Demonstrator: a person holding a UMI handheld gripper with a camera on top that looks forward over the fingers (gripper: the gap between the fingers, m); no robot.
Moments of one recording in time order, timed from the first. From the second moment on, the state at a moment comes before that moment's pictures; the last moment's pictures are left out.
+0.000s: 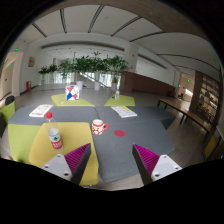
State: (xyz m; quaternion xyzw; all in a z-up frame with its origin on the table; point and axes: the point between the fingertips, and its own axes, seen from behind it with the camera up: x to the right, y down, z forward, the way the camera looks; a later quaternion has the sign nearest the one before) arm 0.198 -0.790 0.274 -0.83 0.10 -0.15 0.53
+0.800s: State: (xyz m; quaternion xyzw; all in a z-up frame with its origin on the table) arm 0.000 -0.636 0.134 -0.83 0.02 -0.03 0.56
